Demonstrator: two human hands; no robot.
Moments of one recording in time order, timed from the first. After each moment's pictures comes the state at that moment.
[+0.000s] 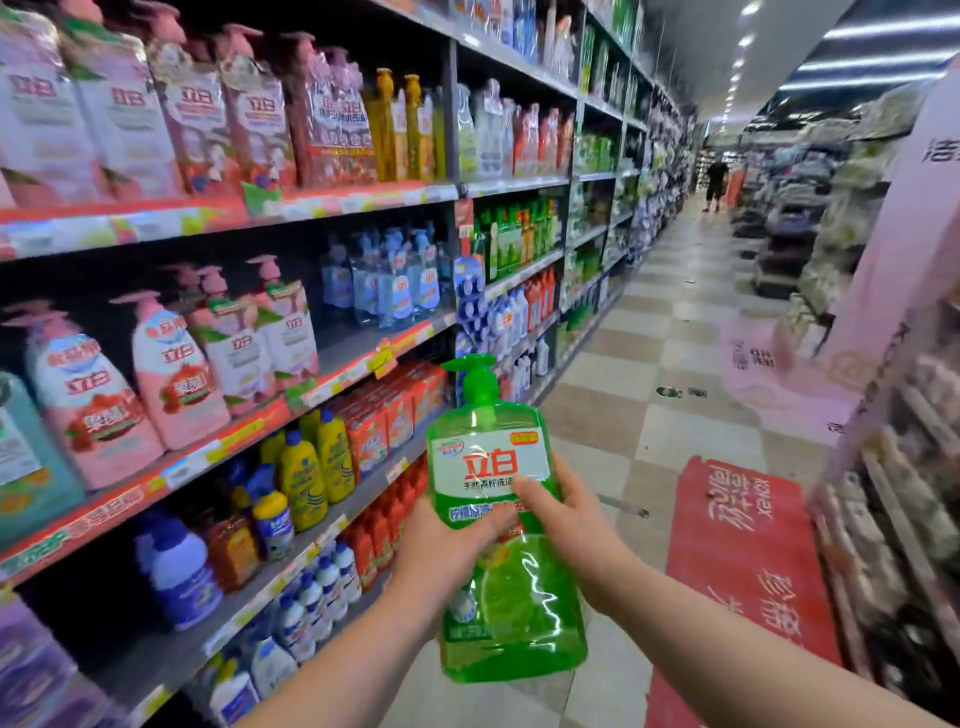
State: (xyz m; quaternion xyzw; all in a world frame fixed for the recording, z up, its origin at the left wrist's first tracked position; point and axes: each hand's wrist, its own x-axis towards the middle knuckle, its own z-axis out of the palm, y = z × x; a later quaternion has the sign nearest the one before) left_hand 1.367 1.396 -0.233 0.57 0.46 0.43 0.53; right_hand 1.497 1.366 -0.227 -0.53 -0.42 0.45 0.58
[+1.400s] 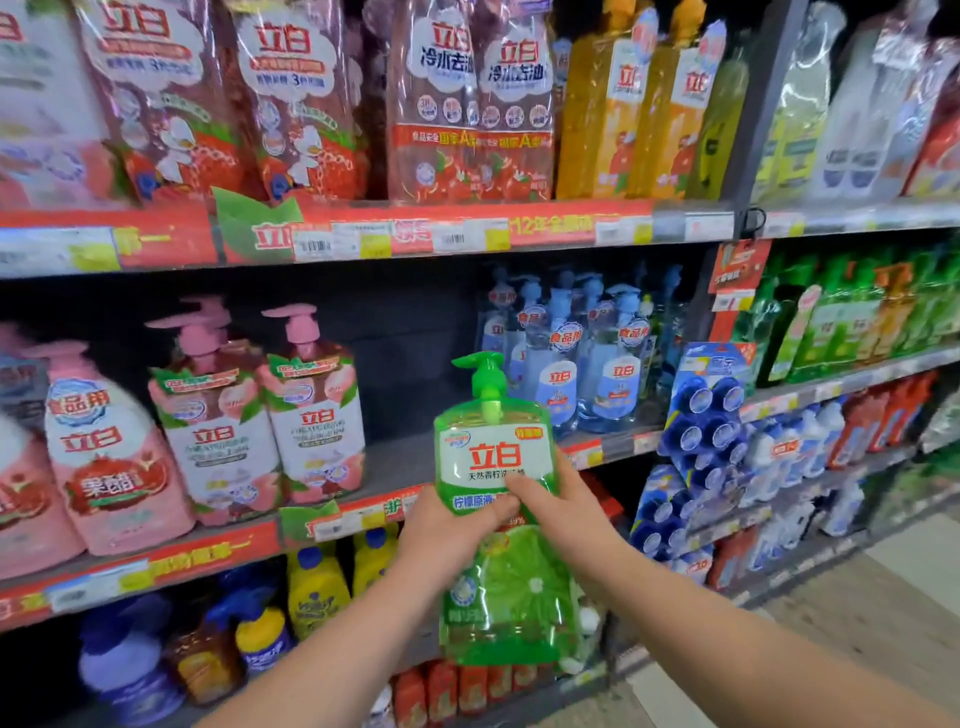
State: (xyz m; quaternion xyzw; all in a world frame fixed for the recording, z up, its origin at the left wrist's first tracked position) left_hand 1.484 1.895 -0.228 0.42 0.66 0.52 0.34; right_hand 1.603 1.958 -0.231 -0.41 -0.62 0.55 0.39
